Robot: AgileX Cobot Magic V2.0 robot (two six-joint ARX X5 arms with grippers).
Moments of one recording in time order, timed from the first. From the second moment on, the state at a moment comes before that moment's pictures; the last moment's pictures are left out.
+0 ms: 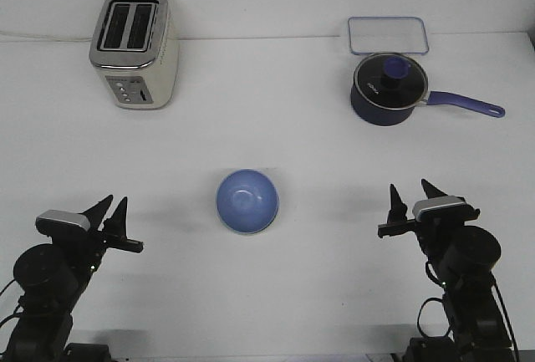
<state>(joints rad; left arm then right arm) -0.07 0.51 0.54 -0.13 0.15 -0.01 0.01 0.58 0.51 -0.14 -0.16 0.00</state>
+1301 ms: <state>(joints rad) -0.07 0.49 0.54 -0.13 0.15 -0.01 0.01 0.58 0.51 -0.14 -0.16 0.00</state>
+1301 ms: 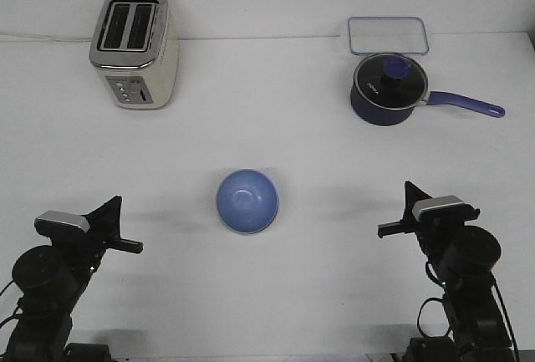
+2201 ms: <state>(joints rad) -0.04 0.01 0.03 0.14 0.09 -0.01 0.01 0.58 0.51 -0.13 -0.16 0.00</state>
